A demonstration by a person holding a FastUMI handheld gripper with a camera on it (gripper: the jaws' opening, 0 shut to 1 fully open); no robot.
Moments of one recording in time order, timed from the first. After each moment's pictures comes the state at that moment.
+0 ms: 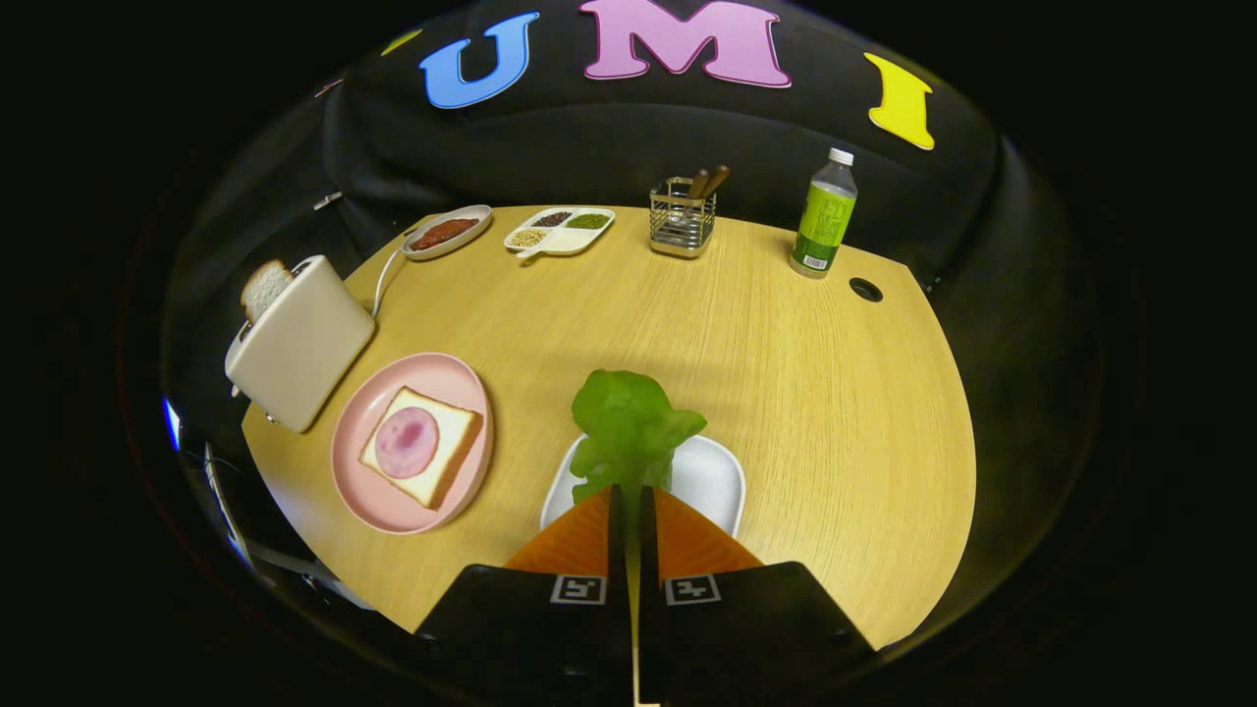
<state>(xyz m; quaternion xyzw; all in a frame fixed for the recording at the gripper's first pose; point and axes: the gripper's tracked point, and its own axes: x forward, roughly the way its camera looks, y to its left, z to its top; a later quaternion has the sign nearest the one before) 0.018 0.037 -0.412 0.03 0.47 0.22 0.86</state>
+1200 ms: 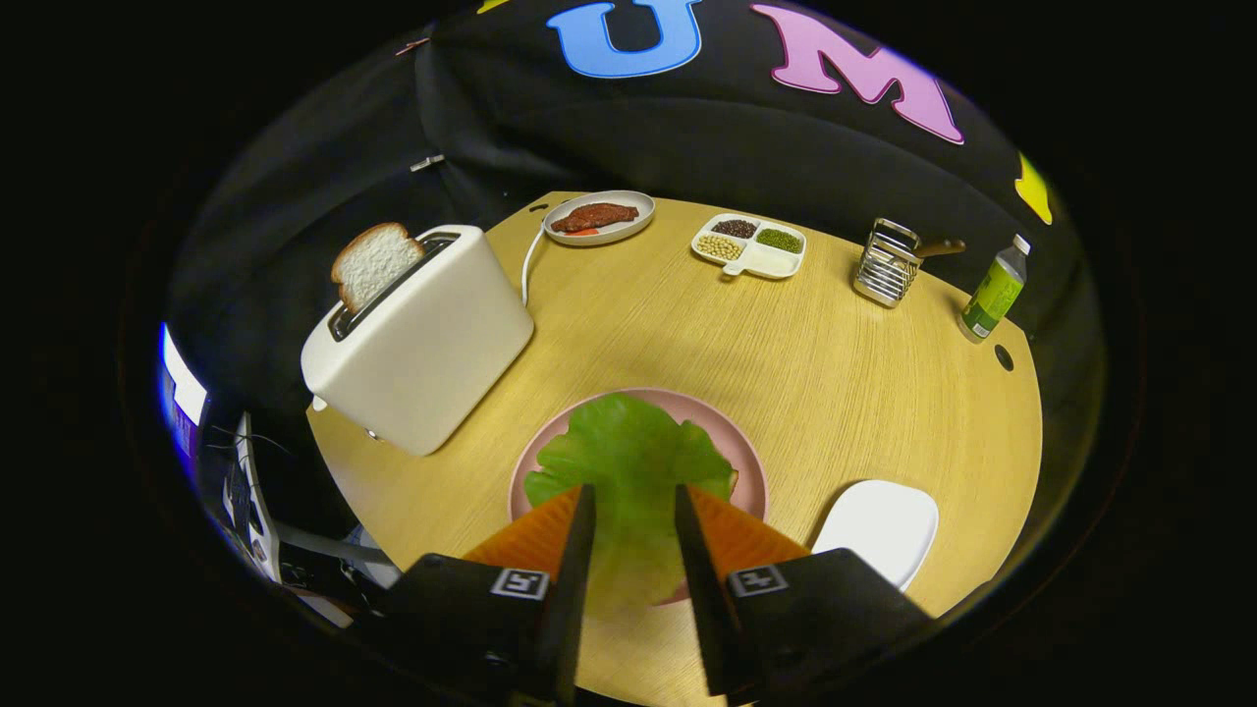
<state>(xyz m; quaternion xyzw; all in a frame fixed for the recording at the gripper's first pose) -0.008 0.227 -0.375 0.00 0.47 0.32 0.82</state>
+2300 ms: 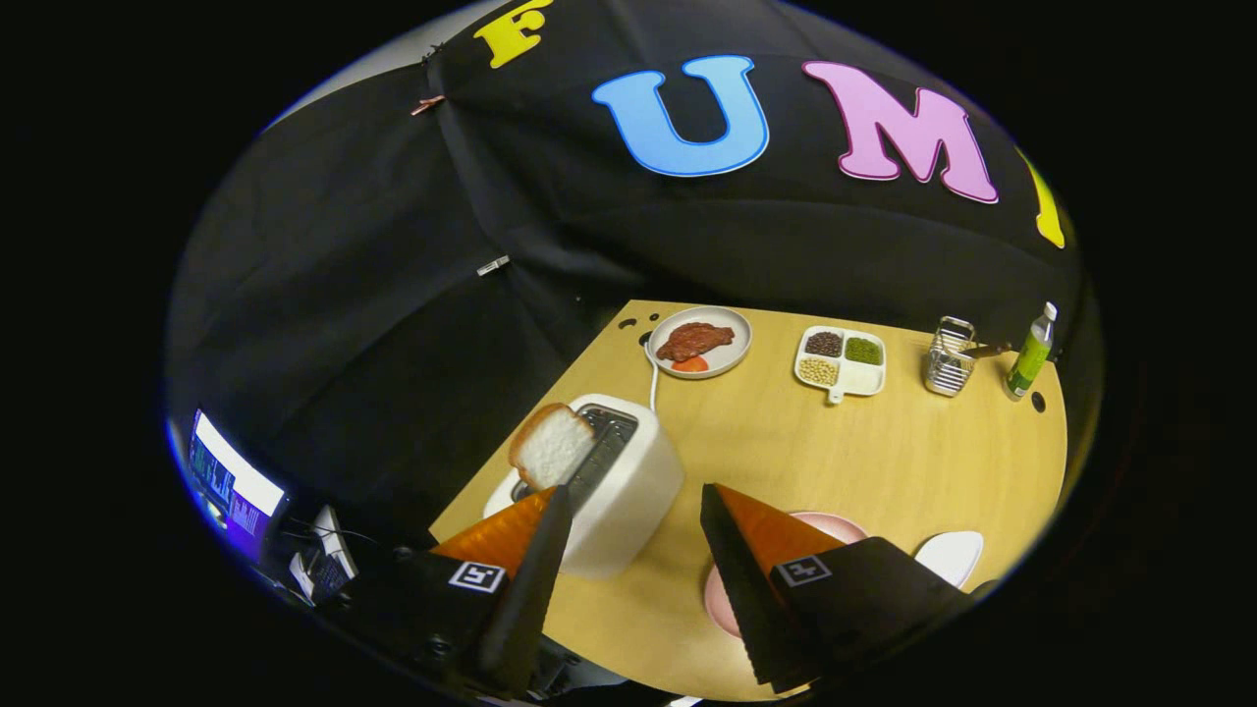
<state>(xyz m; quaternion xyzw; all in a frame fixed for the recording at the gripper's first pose) 0.013 0.377 -0.183 0.13 0.40 0.36 0.83</state>
